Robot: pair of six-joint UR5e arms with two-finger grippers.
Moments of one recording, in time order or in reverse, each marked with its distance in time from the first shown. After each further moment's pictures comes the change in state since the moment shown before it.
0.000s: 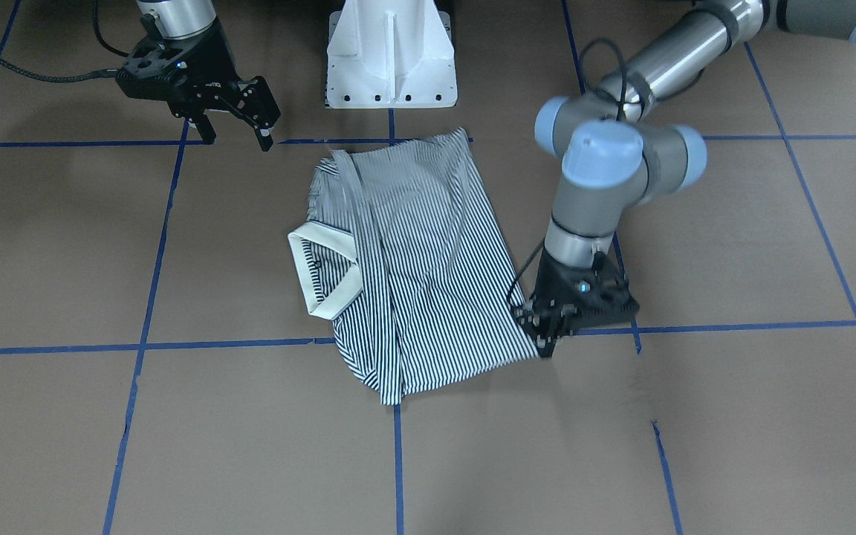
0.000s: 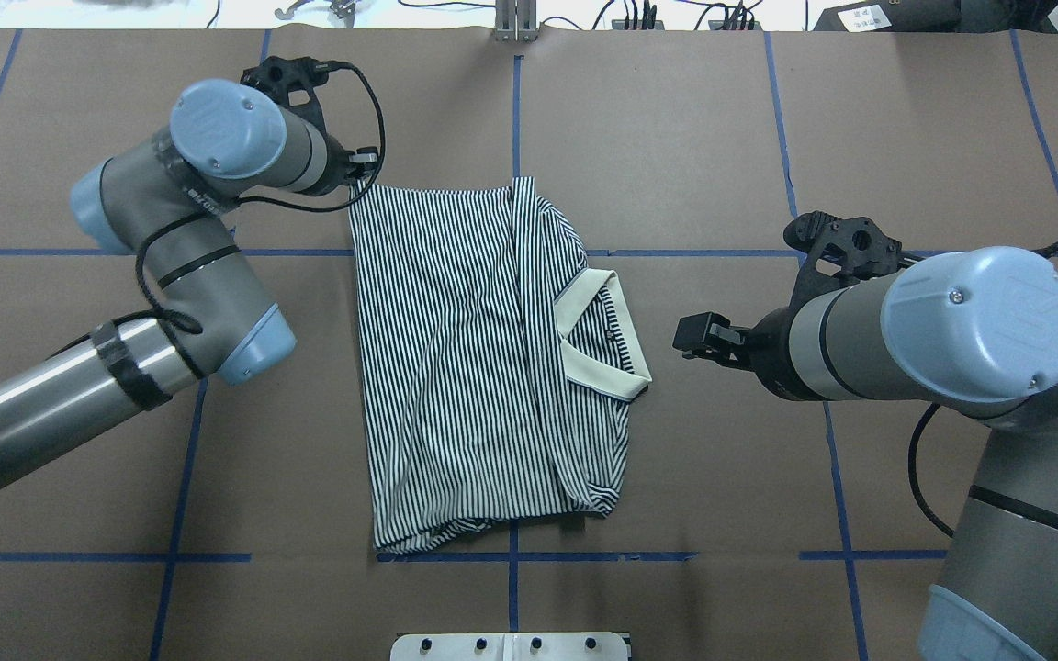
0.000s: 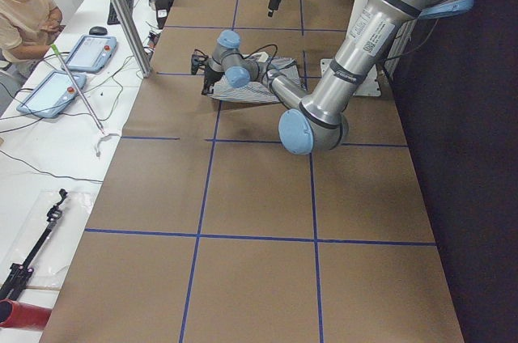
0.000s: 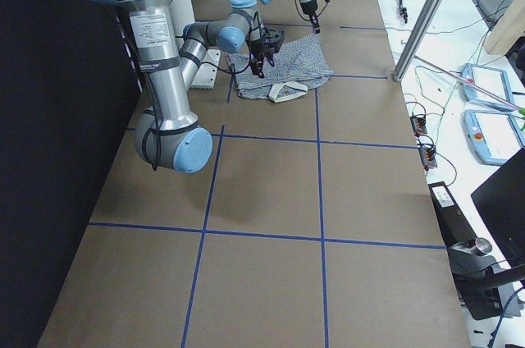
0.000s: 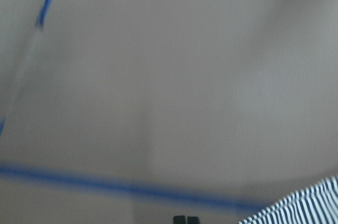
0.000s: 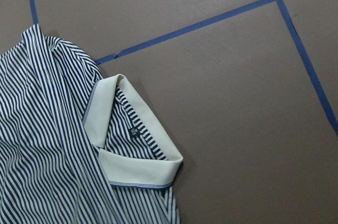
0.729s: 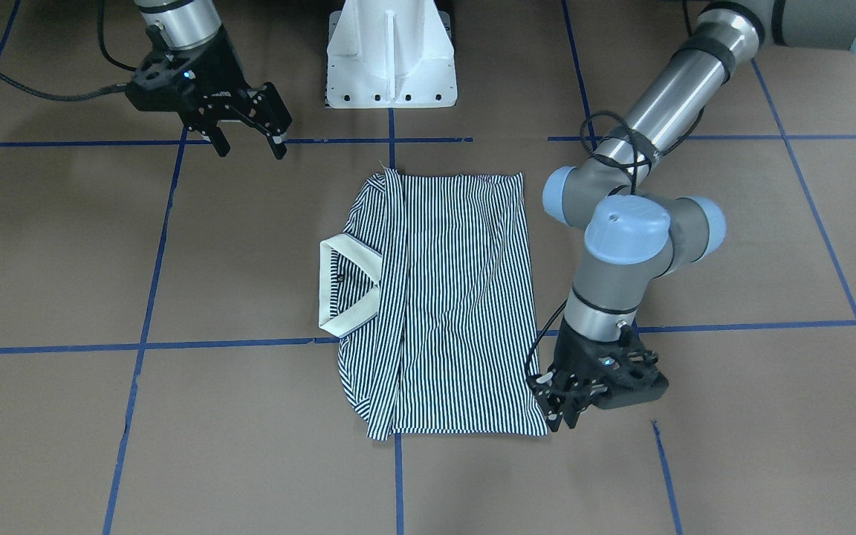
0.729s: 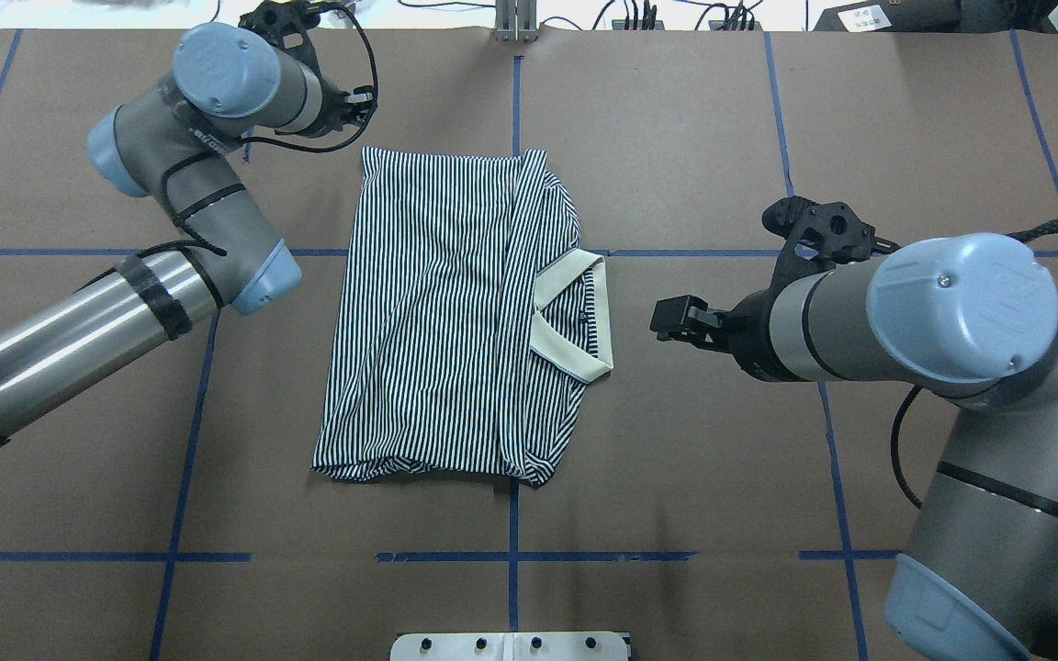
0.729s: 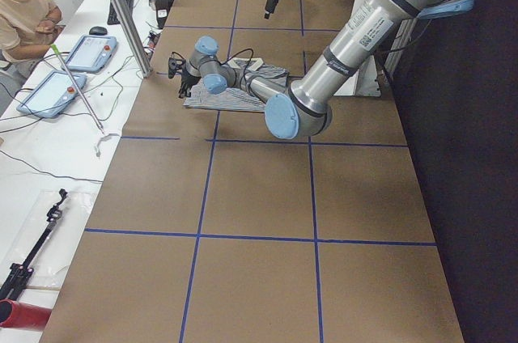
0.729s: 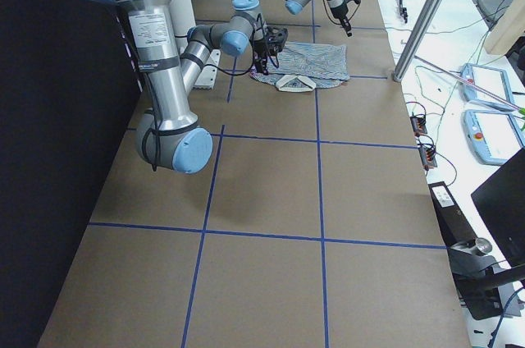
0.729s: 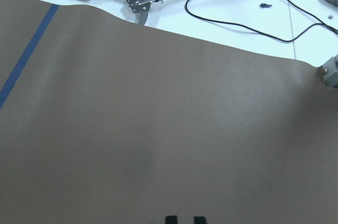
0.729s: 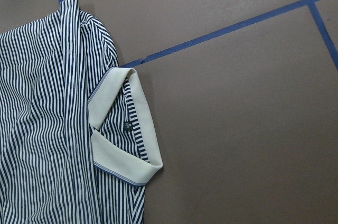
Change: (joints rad) left arm -0.060 -0.016 0.114 -0.158 -0.046 0.004; right arm 0.013 0.042 -0.091 0.123 0.008 -0.015
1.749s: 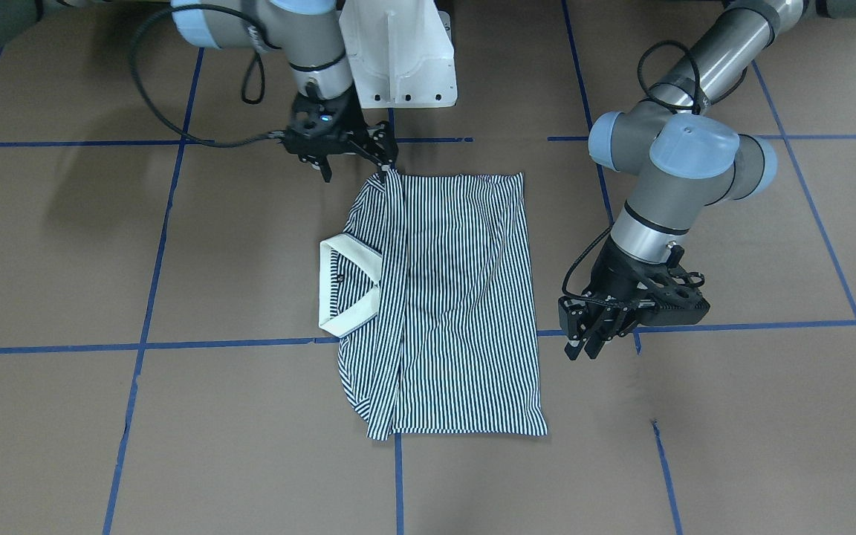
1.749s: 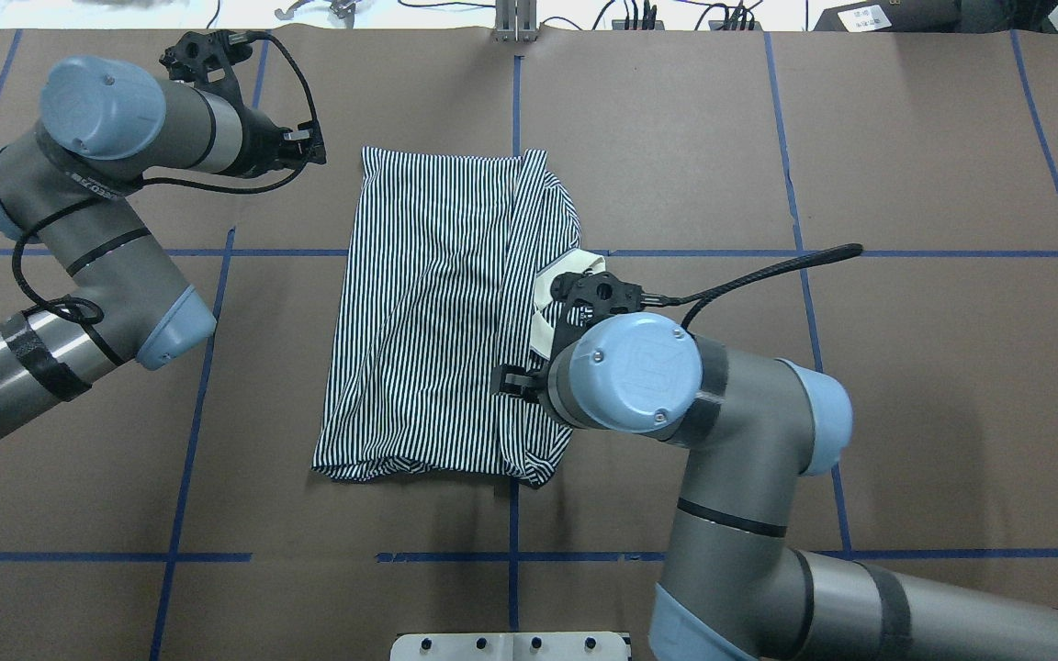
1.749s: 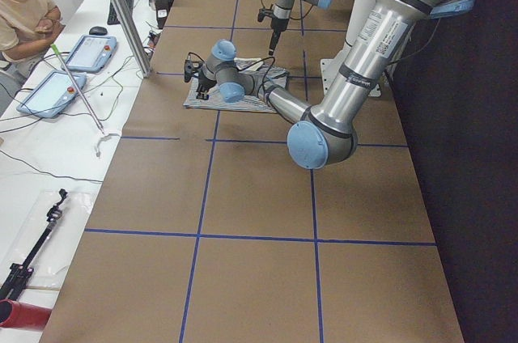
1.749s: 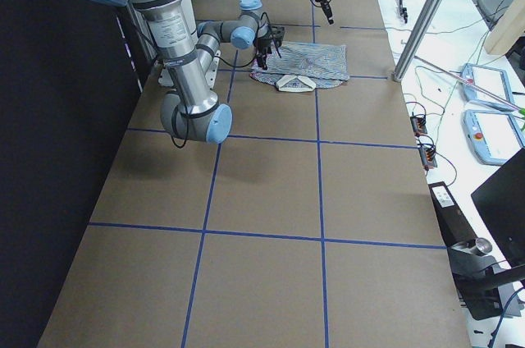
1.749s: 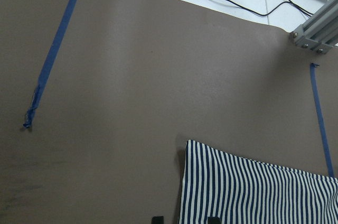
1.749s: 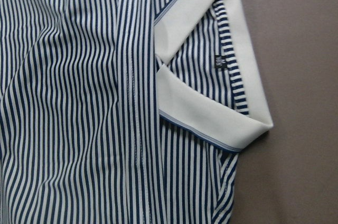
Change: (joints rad) left arm -0.003 0.191 -0.271 0.008 -0.078 -0.011; right arm -0.172 0.311 -0.366 -0.008 -0.090 -0.104
